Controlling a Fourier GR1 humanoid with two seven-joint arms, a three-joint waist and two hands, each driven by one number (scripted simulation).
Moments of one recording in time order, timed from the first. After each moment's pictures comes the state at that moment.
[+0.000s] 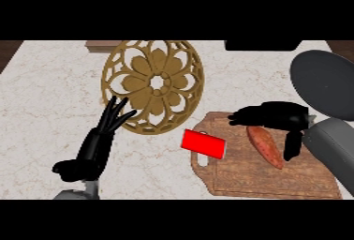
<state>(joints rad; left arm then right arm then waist) -0.03 0.08 -0.19 -1.57 0.03 0.08 -0.12 -0.62 -0.65 0.64 -1.04 0.59 0.43 -0.73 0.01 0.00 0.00</state>
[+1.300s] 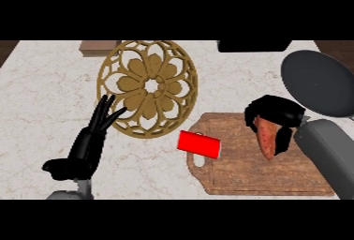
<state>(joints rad) -0.02 0.08 -0.13 -1.58 0.03 0.07 -0.11 -0.61 -0.52 0.49 -0.87 0.73 0.21 -0.68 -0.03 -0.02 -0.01</state>
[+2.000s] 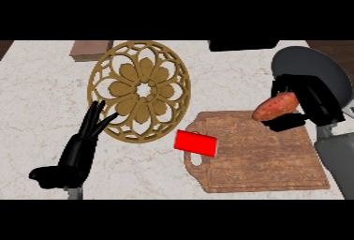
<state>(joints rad) 0.04 0.10 -0.11 -1.62 0.04 0.06 -0.10 -0.40 -0.50 0.16 -1.34 0.60 -0.06 -0.06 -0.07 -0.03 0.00</state>
